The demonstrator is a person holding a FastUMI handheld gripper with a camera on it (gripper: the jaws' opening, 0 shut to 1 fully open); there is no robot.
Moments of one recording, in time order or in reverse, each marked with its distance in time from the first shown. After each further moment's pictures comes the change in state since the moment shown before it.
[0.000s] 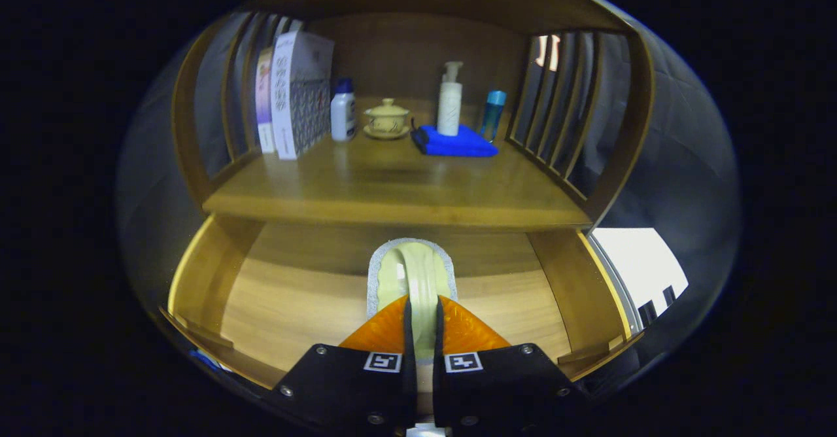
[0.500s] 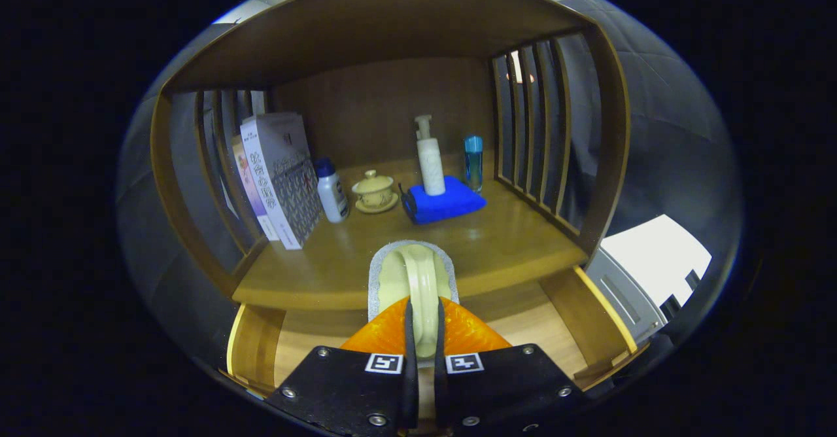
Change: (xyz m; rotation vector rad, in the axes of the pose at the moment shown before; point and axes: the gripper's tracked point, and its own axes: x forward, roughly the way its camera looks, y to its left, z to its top) arm 0.000 -0.009 0.090 0.136 -0.169 0.048
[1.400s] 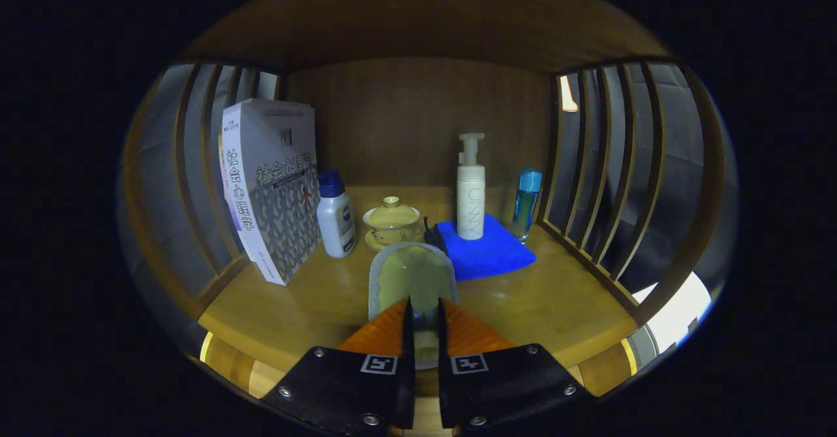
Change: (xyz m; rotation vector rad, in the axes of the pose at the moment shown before) arm 0.113 0.034 0.036 -0.128 -0.080 0.051
